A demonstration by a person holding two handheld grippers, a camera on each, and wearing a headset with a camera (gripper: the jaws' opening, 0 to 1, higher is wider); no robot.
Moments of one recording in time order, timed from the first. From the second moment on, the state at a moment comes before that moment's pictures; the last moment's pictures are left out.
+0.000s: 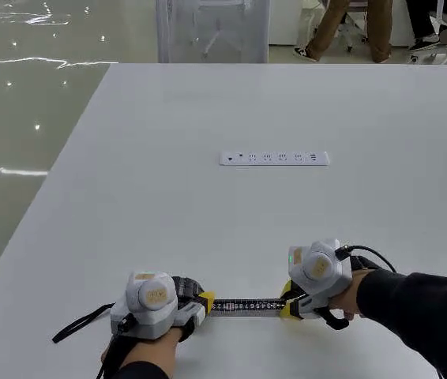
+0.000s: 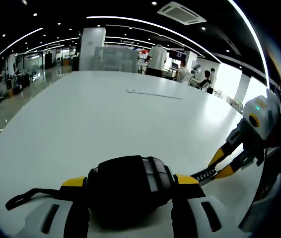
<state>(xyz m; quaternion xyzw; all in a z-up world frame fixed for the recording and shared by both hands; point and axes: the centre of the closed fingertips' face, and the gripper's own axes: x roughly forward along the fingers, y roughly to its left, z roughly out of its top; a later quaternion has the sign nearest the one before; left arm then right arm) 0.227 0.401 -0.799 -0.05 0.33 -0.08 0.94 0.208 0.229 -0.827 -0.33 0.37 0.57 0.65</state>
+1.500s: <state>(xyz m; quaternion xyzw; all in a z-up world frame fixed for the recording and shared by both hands) 0.226 0.402 -0.799 -0.07 0.33 -0.10 0.94 0.205 0.270 -0.828 -0.32 0.36 0.58 0.66</state>
